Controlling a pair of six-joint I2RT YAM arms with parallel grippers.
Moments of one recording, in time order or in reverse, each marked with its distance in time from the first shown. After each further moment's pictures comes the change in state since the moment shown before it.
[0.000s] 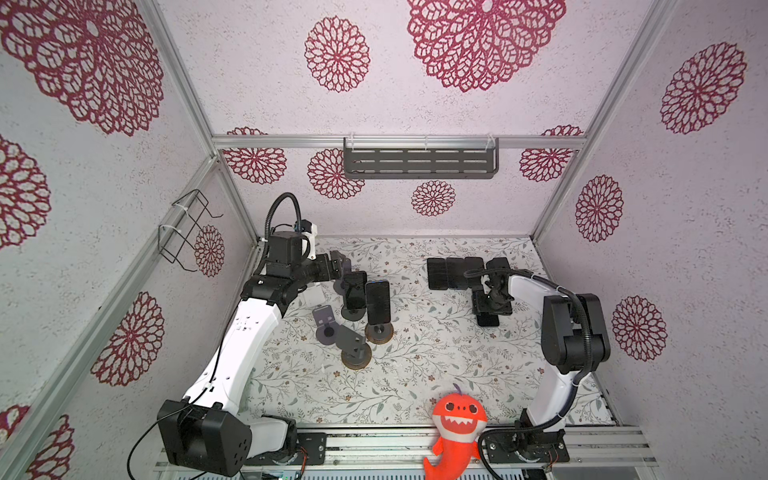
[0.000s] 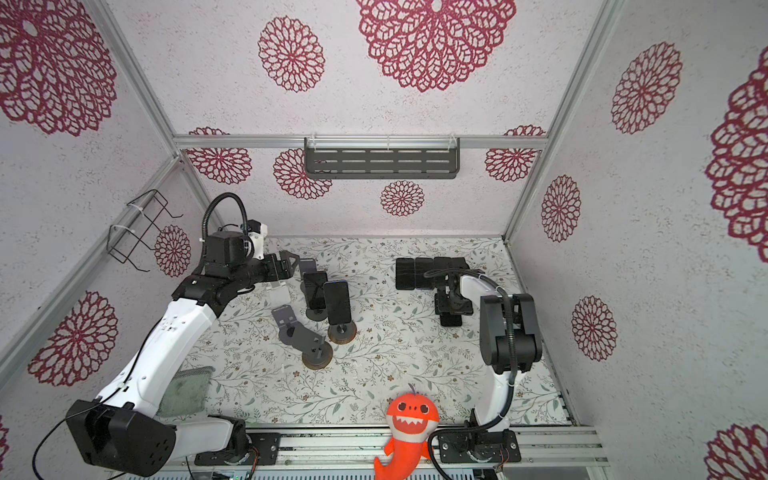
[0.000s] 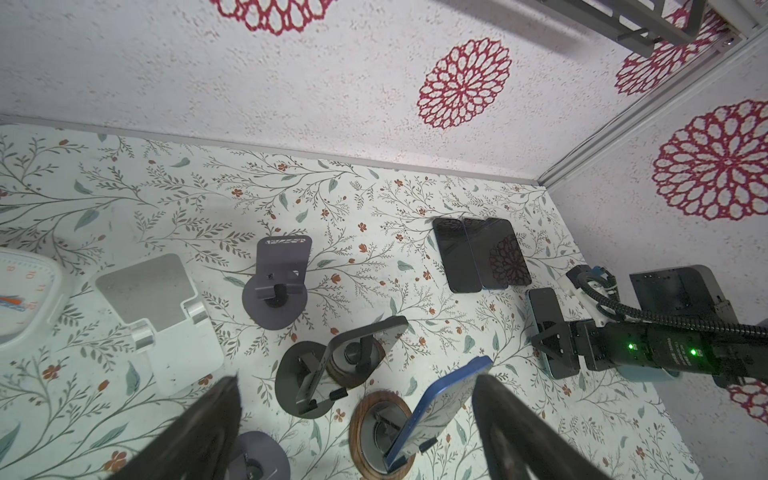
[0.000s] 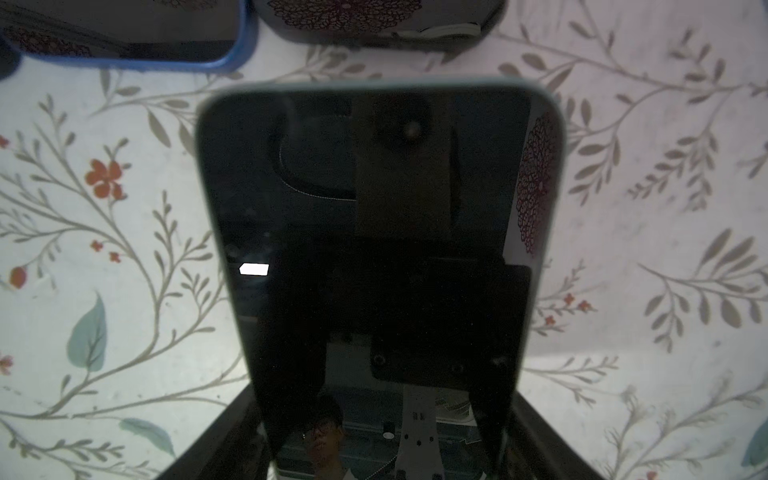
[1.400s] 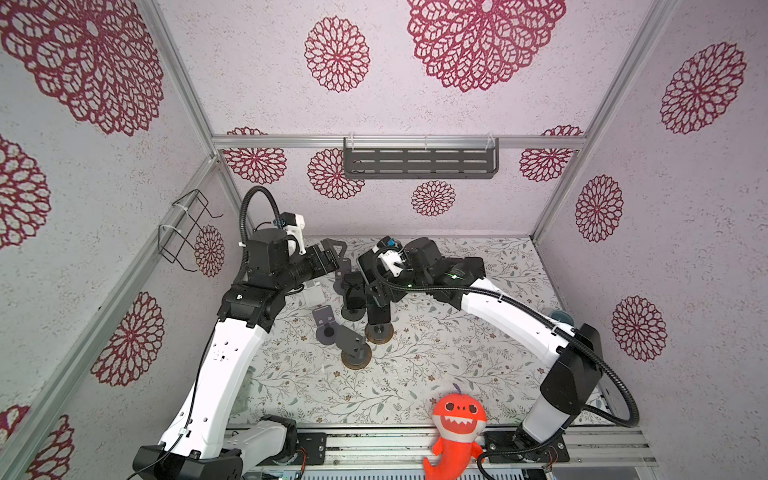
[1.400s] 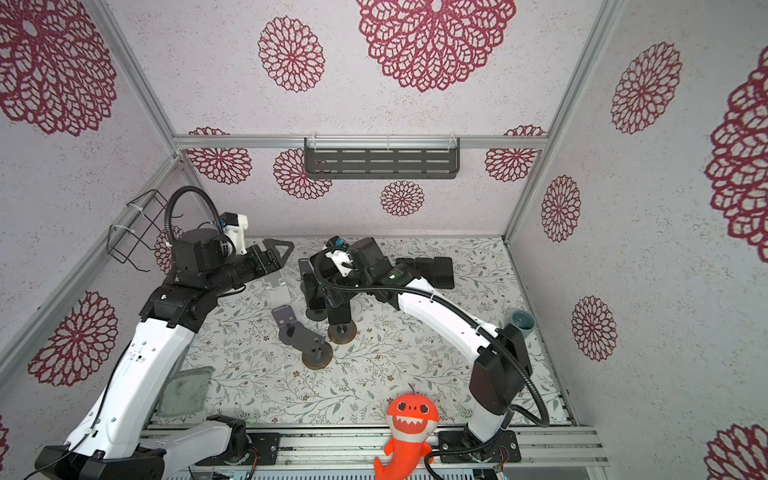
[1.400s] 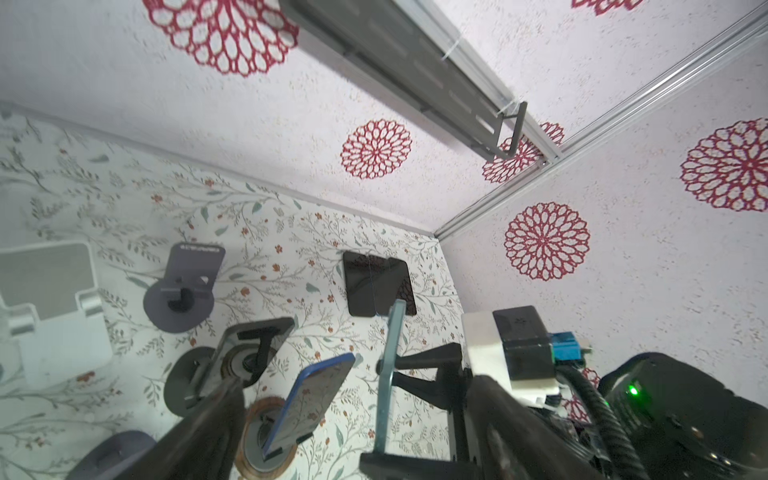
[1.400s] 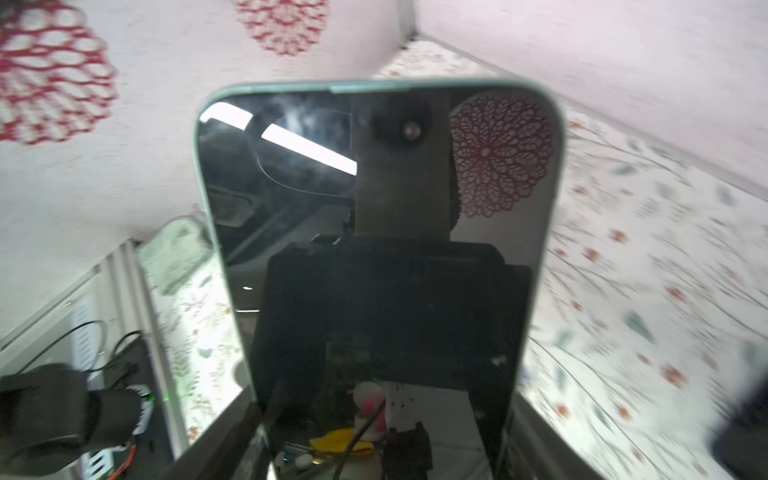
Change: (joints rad) left arm -0.036 -0.127 0.111 -0.042 0.083 -0.274; right arm 0.653 -0.231 0.299 0.167 -0.249 0.039
